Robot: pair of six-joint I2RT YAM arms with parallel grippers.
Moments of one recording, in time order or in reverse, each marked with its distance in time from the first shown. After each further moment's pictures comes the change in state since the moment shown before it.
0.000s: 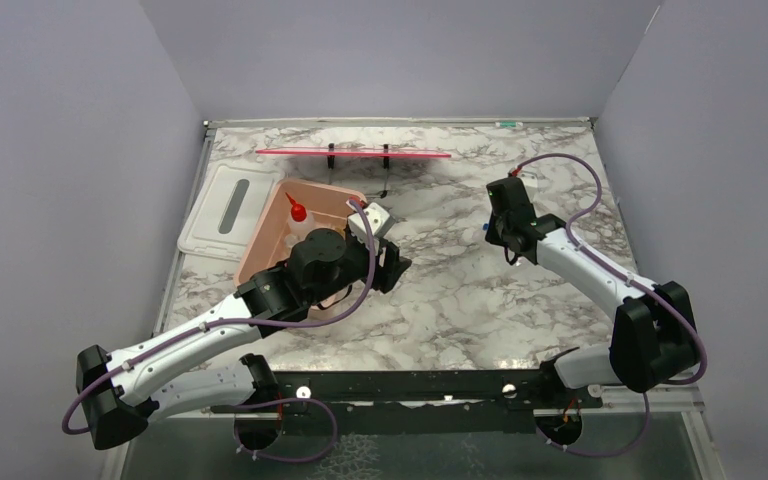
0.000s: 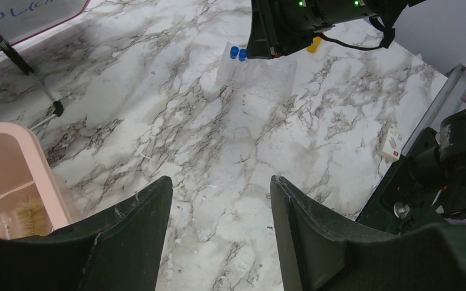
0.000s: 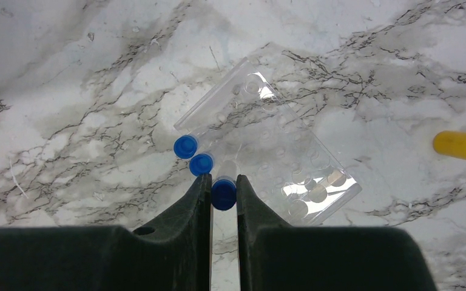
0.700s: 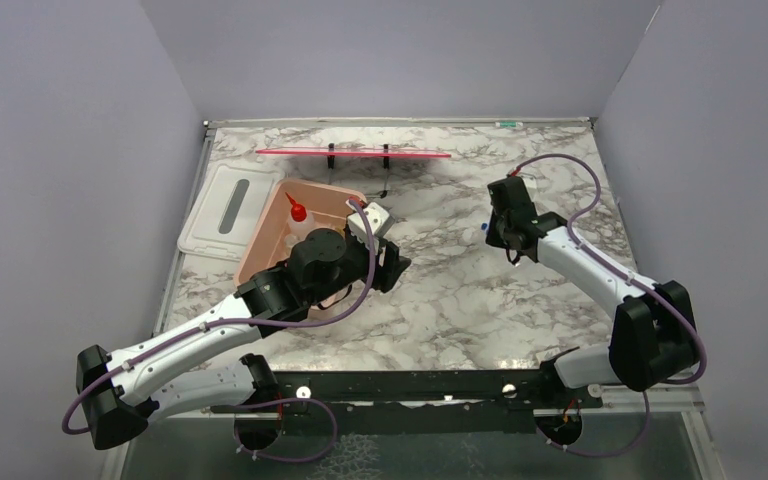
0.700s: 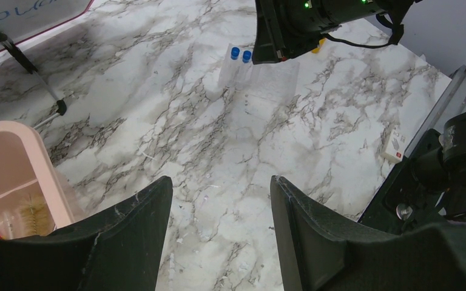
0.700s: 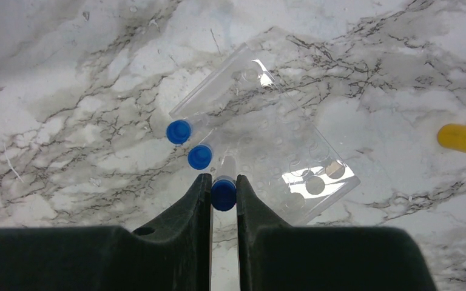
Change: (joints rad) left arm 0.000 0.000 0.000 0.000 -0.012 0.000; right arm -0.006 0.000 0.015 -0.034 -0.032 -0.012
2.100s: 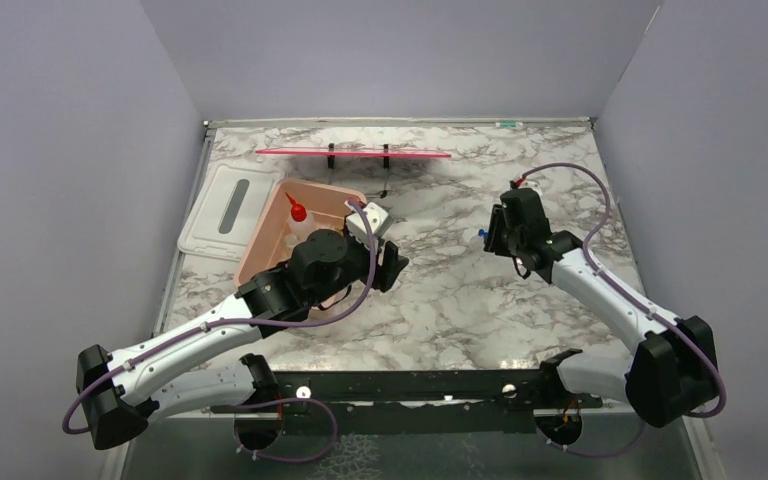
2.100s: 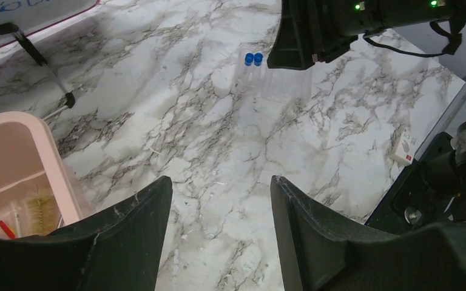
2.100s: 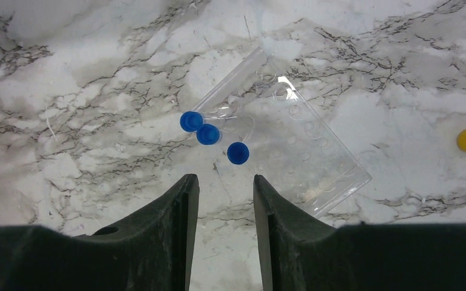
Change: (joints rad) left arm 0.000 0.000 -0.009 -0.003 -0.027 -0.006; right arm 0.000 -0.154 -0.117 0.047 -0.108 -0.067
